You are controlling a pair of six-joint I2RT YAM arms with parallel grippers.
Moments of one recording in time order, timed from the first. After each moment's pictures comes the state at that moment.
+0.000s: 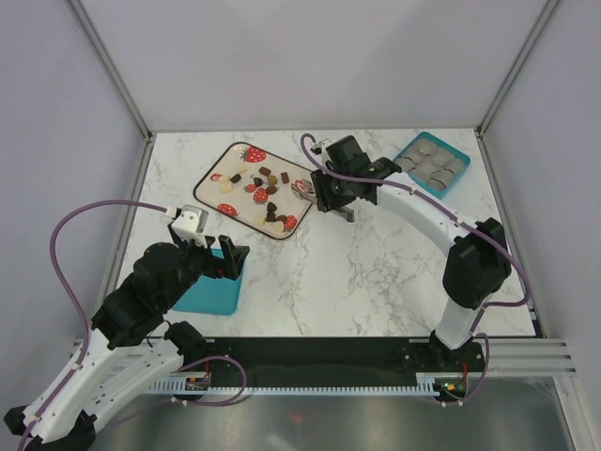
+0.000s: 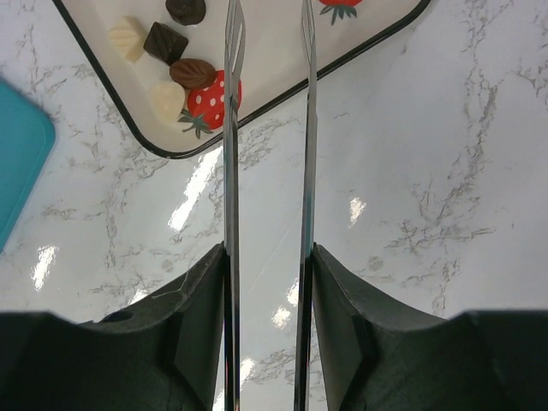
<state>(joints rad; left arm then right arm) -0.70 0.48 0.81 -0.63 -0.23 -0.28 0.59 1.77 1.56 -0.68 -0.07 0.16</state>
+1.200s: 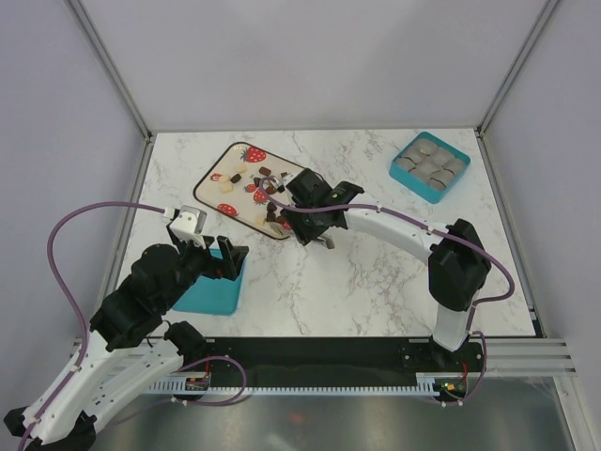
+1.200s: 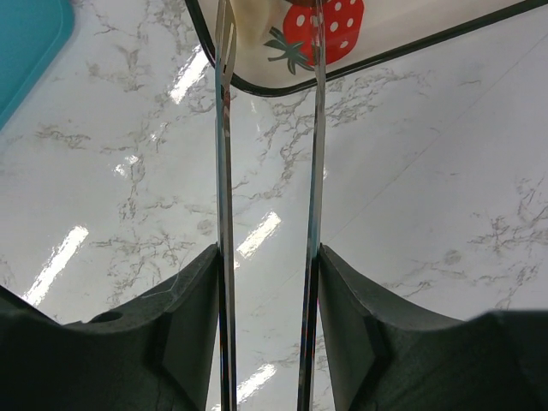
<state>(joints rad) -0.70 0.47 0.81 -0.63 -0.23 -0.28 0.84 1.84 1.55 -0.72 0.04 0.13</state>
